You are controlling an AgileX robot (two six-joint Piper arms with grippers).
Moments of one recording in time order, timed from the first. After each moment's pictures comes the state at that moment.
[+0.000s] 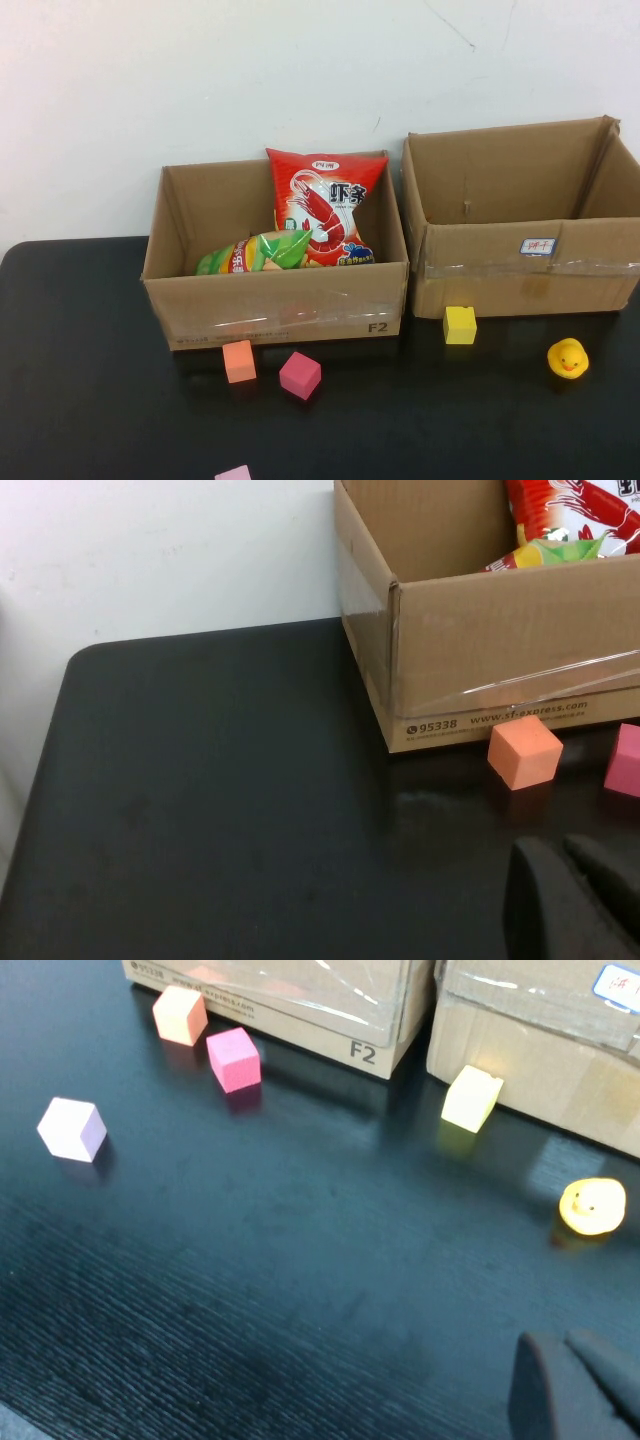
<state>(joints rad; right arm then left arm) 0.36 0.26 -0.43 0.17 0.87 -0.24 -0.08 -0.01 0.02 -0.07 0.38 0.05</state>
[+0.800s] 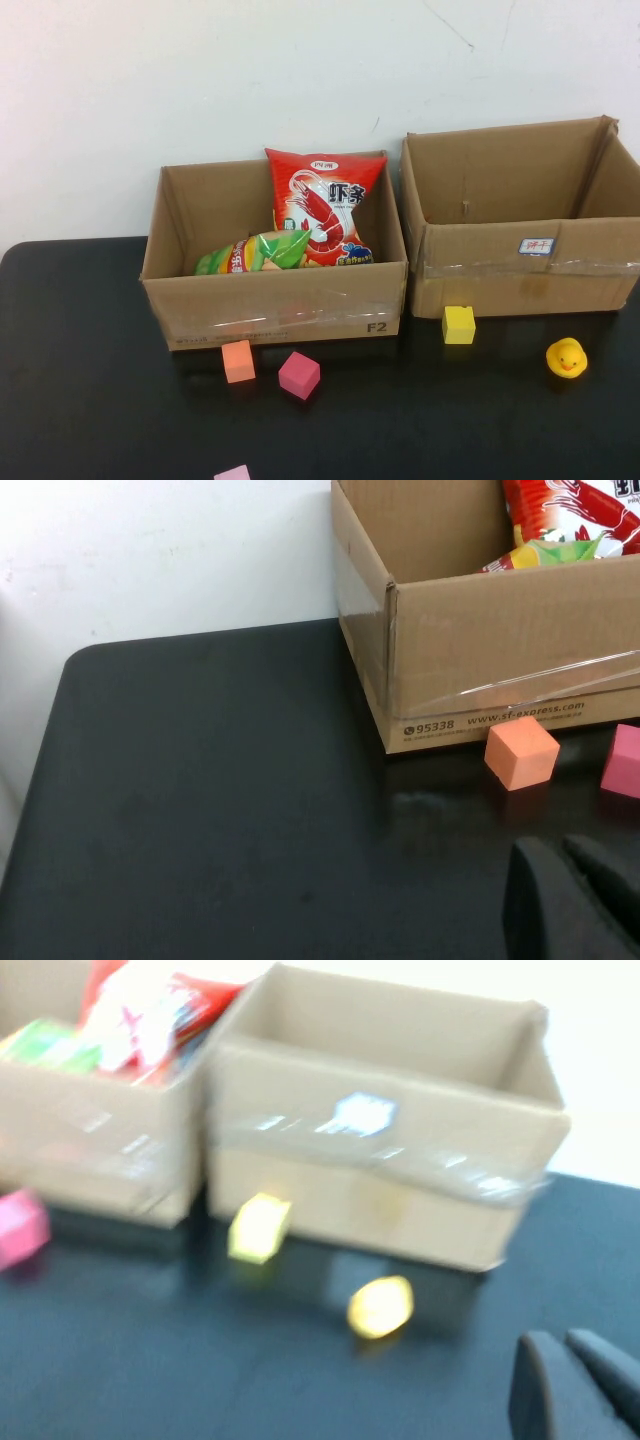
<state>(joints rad) 0.16 0.07 -0.34 0.05 0.72 -0.17 -0.09 -0.01 0.02 -0.07 0.38 0.05</state>
